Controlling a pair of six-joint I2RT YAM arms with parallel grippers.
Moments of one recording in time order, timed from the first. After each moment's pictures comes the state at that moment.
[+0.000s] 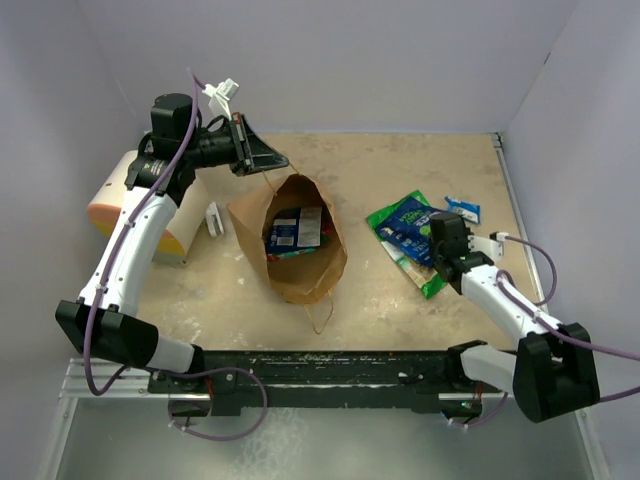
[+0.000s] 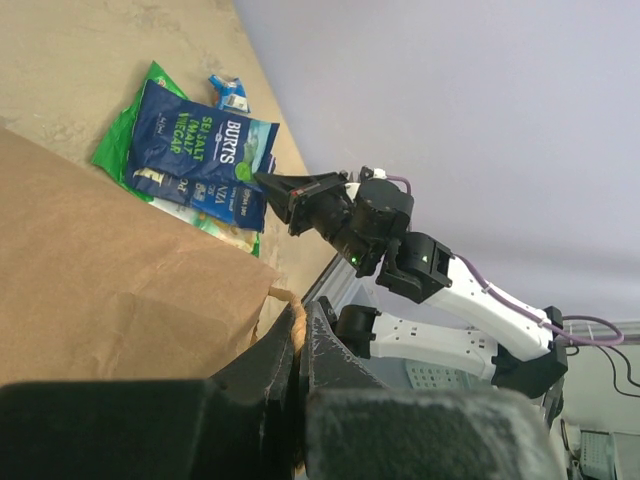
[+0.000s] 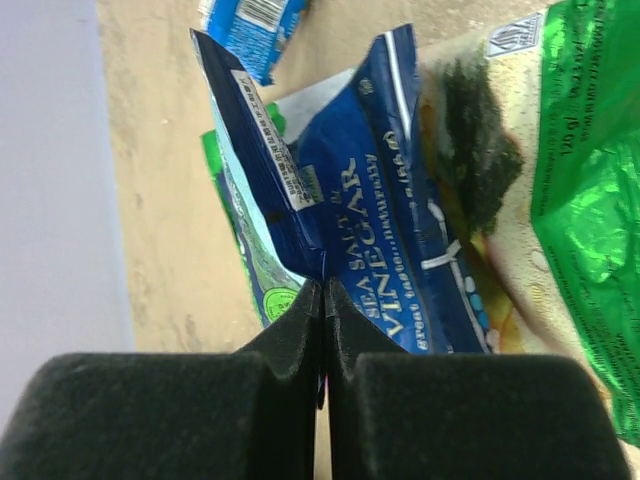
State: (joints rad) left arm -0.21 1.43 1.59 -0.49 0.87 -0.75; right arm 0.25 1.14 0.62 -0.28 0.58 1.60
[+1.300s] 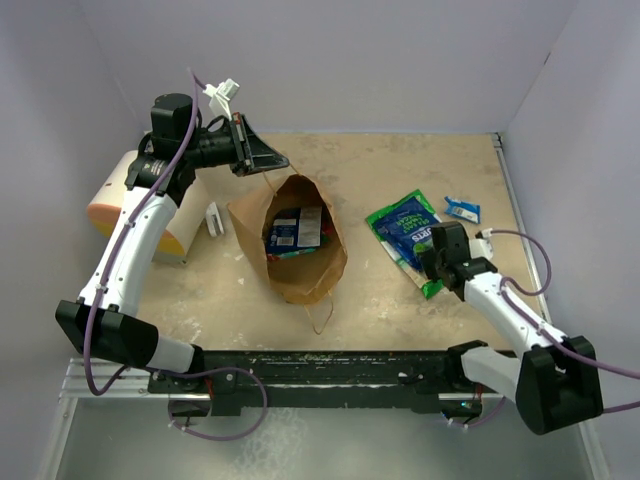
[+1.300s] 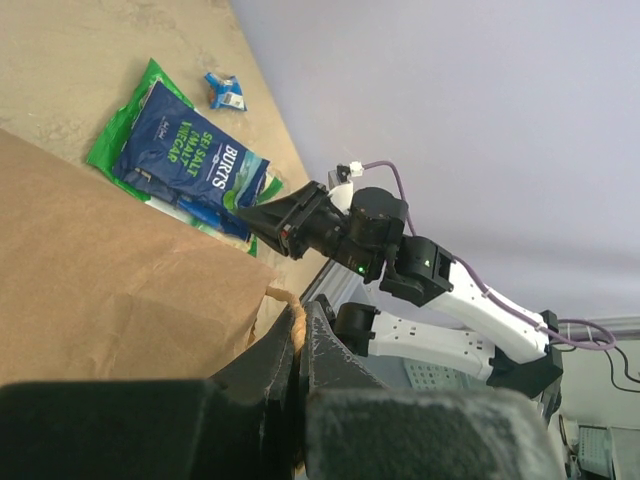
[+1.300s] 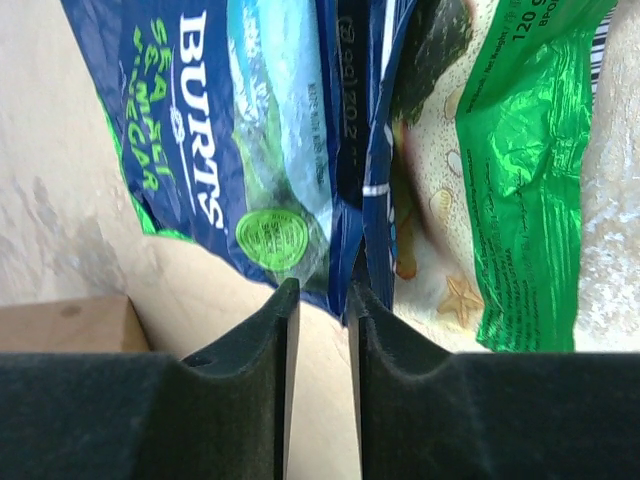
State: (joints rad) left arm -0.21 1.43 1.59 -0.48 0.88 -0.75; right arm 0.25 1.10 0.59 -0.41 0.34 1.36
